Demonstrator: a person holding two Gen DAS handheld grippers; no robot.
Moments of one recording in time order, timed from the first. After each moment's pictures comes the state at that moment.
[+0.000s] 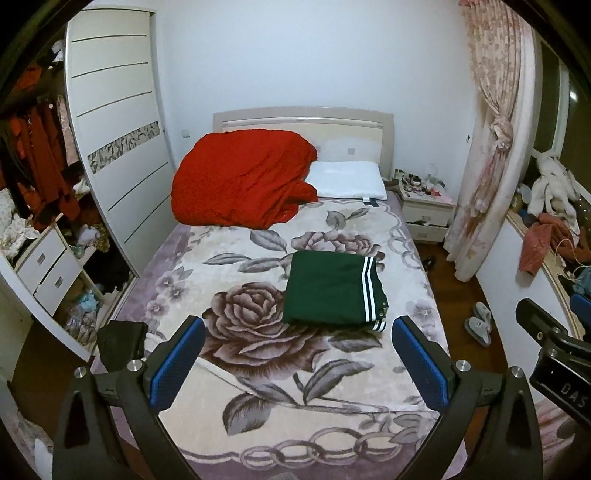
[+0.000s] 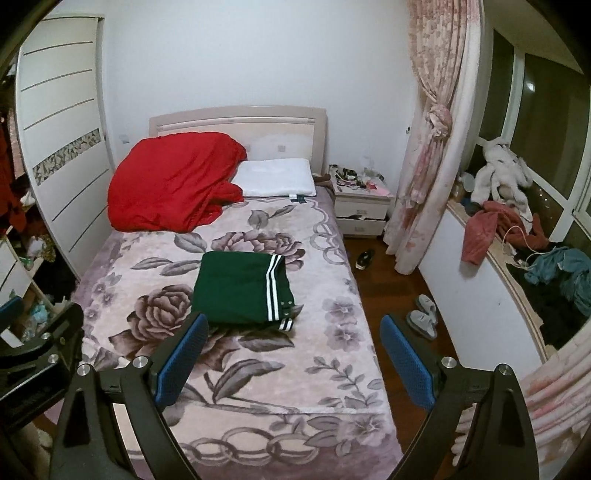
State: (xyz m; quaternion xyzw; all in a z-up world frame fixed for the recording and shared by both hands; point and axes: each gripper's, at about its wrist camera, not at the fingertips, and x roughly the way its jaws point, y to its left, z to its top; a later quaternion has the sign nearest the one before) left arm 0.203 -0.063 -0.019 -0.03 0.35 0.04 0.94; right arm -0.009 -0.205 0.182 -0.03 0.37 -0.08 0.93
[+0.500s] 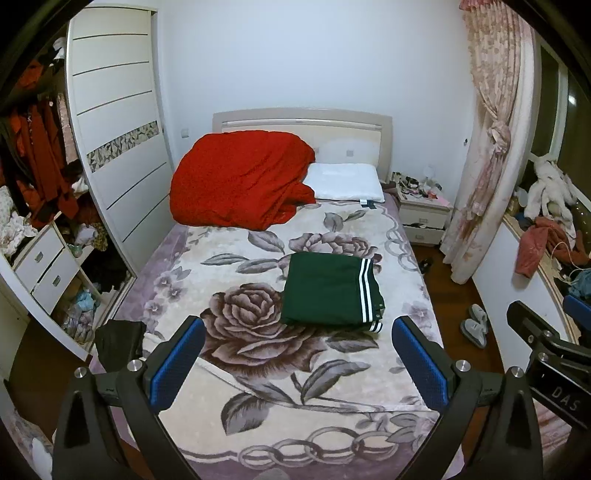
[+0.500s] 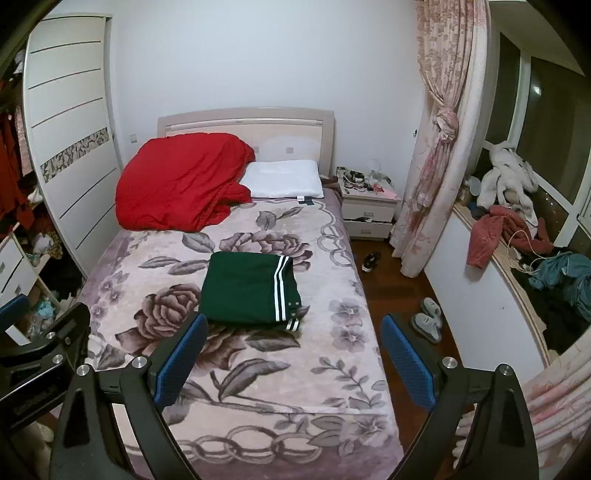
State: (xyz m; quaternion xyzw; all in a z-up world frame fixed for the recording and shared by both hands) left arm 0.194 -0.064 -0.014 -0.04 0.34 0.03 0.94; right arm -0.005 -0.202 0.190 -0.04 0.37 -0.06 0.93
